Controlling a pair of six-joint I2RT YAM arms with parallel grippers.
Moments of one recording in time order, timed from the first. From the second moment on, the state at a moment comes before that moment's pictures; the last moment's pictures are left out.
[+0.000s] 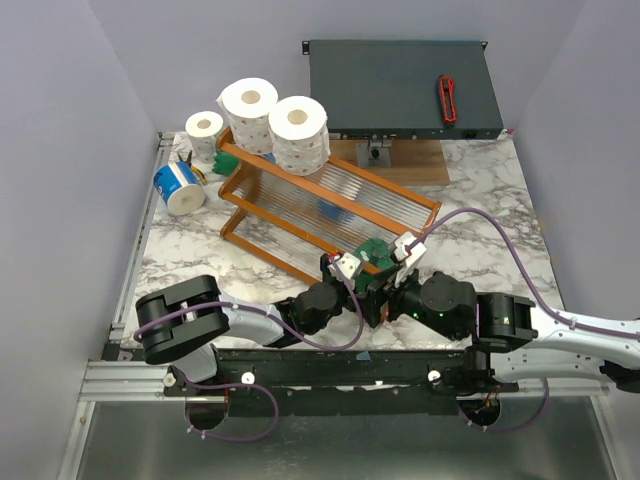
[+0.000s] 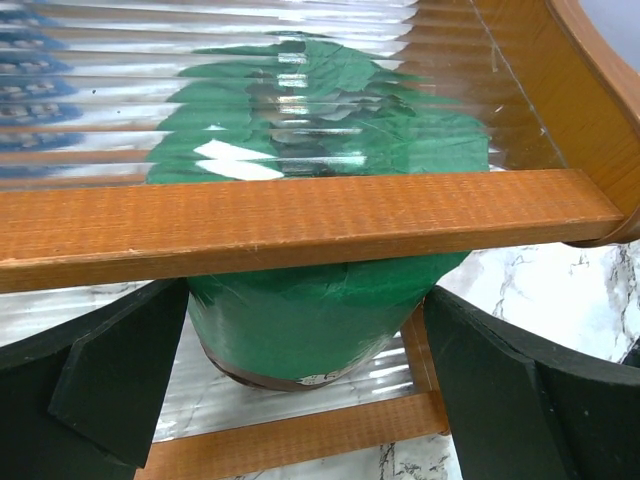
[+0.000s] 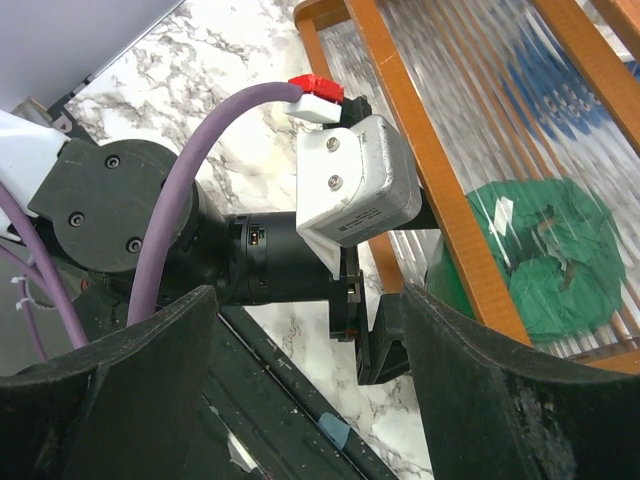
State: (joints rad) left arm -1.20 1.57 0.50 0.90 -0.43 -0.27; right arm 1.38 0.81 0.85 -0.39 0.50 0.37
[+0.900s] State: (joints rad) left arm -1.20 1.25 0.37 0.71 -0.43 -0.34; right arm 1.38 0.78 0.90 -0.38 0.49 0.37
